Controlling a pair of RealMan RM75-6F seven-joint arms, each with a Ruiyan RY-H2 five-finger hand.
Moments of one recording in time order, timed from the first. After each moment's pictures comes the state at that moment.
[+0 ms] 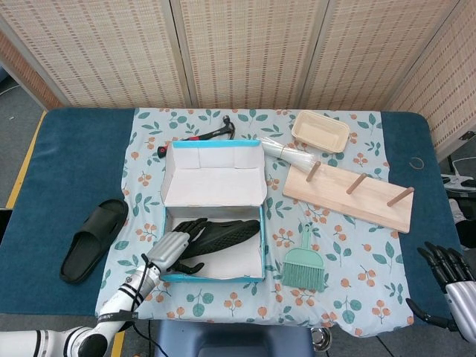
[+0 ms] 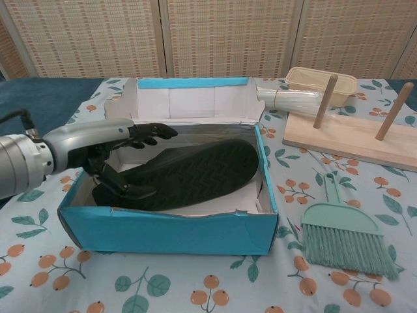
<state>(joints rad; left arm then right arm) -0.68 -1.46 -0.15 -1.87 0.97 0.93 0.23 -0.07 -0.93 -0.11 -1.64 -1.73 1.61 0.15</state>
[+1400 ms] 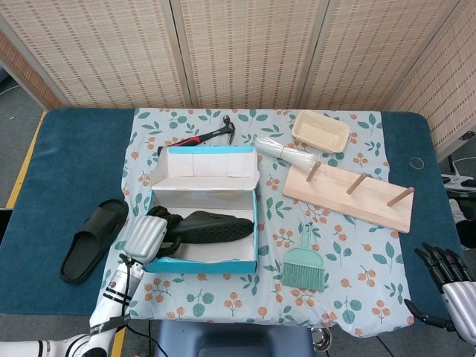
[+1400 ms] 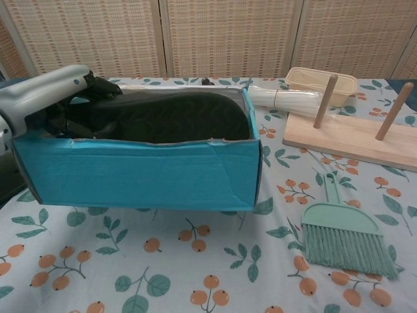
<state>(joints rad) -0.60 -1.50 -0.10 -1.83 1.19 1.31 0.37 -0.07 -0.93 -0.11 -1.65 -1.73 1.58 0.12</state>
